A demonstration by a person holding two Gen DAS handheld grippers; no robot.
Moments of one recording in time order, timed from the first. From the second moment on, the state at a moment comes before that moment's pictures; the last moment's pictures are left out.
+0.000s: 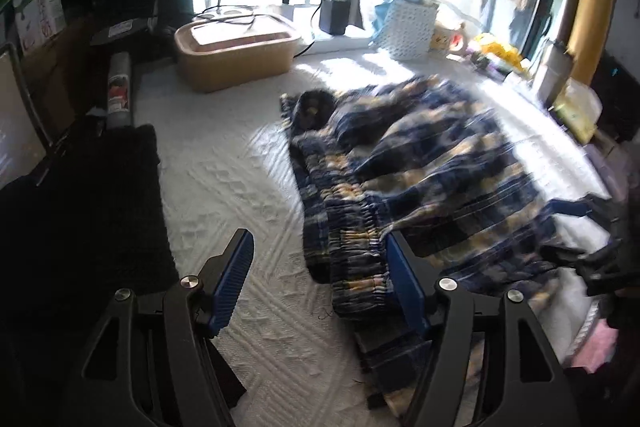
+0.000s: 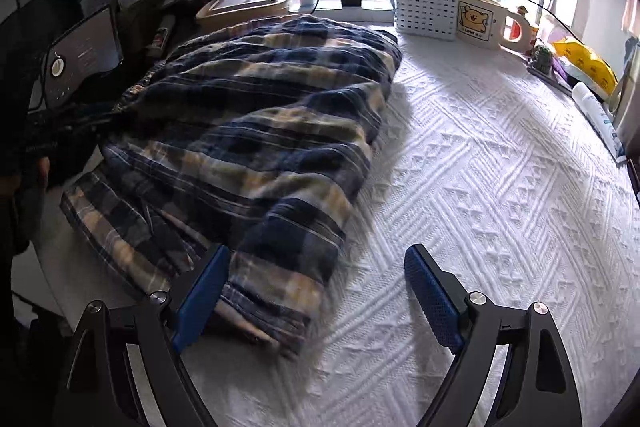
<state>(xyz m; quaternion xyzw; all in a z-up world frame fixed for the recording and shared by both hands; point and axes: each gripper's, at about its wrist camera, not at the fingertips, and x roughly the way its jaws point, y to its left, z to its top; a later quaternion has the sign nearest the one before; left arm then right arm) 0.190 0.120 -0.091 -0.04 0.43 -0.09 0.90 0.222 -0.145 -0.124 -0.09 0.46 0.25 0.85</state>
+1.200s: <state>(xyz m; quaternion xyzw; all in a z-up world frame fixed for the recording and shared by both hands) 0.300 0.123 -0.097 0.00 0.41 -0.15 0.90 0.413 -0.106 -0.120 -0.09 0.45 0.30 0.84</state>
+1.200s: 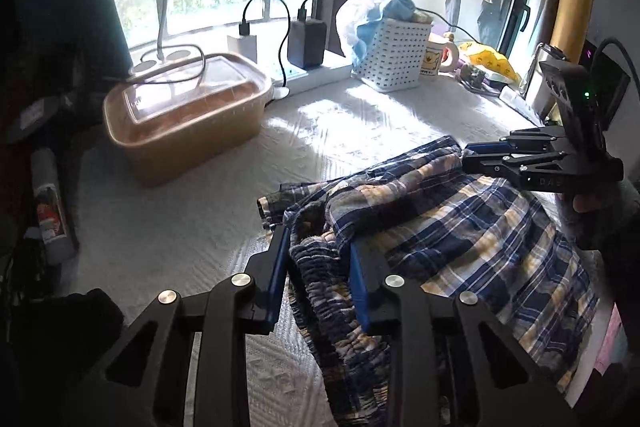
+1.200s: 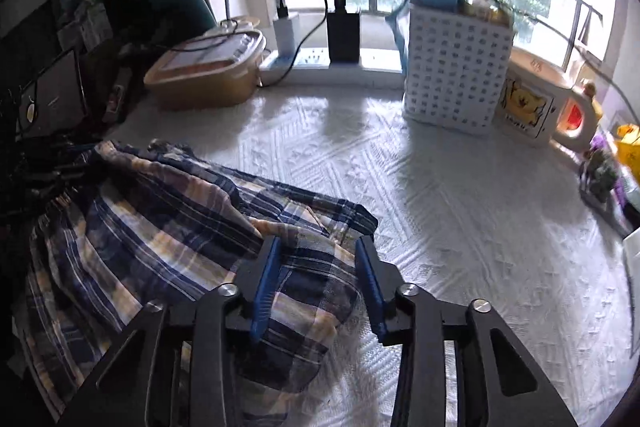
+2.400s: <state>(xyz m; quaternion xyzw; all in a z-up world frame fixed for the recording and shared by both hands) 0.310 0.157 -0.086 -0.04 0.39 -0.07 0.92 0.451 -0.129 -0.117 -0.01 0.44 0.25 0.86</state>
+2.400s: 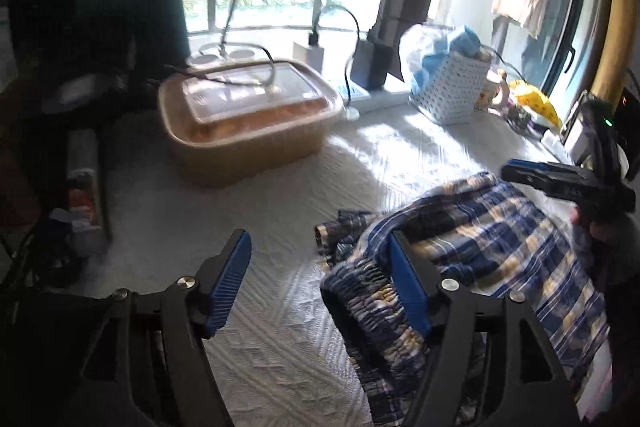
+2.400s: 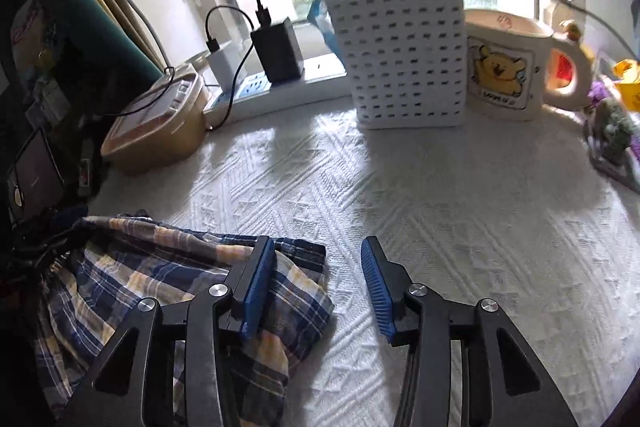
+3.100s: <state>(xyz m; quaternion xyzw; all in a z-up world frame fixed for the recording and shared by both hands) 0.324 0.134 -0.116 -0.03 0.45 -0.15 0.88 0.418 -0.085 -0.121 -0.11 0.45 0.32 0.83</state>
